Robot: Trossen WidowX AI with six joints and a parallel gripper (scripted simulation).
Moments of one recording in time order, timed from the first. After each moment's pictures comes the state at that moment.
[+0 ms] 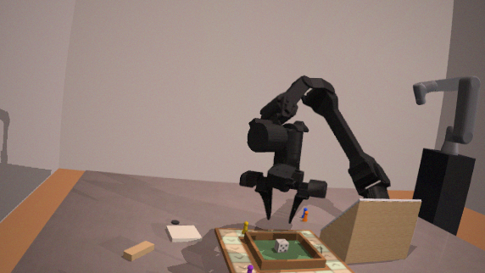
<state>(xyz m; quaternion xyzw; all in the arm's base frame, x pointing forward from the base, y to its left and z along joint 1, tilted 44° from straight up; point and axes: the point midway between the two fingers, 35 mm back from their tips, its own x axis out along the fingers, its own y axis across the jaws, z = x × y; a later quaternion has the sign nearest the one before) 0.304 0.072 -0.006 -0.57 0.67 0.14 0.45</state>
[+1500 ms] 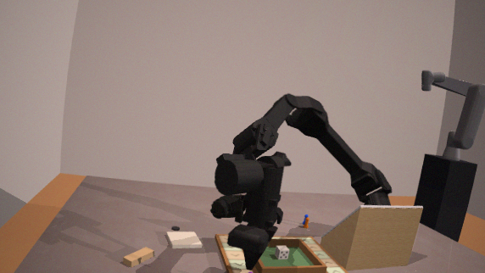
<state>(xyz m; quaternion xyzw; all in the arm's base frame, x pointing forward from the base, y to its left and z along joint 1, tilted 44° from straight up) 0.382 0.113 -0.095 -0.10 0.55 -0.38 0.73</state>
